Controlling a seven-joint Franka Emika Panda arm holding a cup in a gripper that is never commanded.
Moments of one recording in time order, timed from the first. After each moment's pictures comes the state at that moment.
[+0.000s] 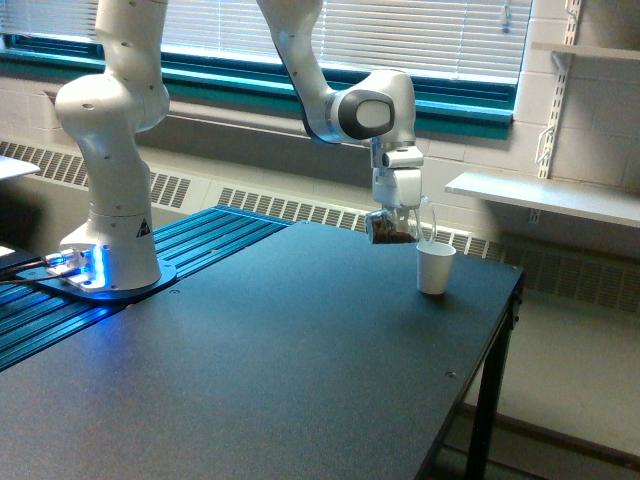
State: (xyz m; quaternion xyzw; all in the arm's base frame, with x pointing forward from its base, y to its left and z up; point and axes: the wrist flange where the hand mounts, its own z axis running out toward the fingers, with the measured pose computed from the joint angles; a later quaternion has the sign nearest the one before) arm 0.451 0.263 0.246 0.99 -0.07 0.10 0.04
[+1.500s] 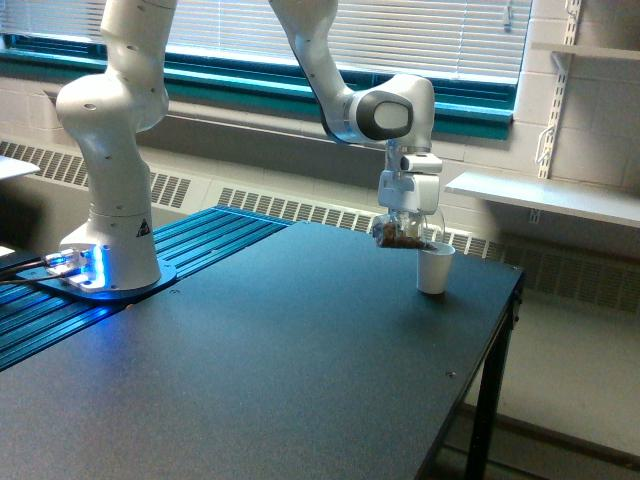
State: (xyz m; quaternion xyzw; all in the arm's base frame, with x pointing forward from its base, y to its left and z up) arm 0.475 0.271 0.239 0.99 -0.02 0.07 0.08
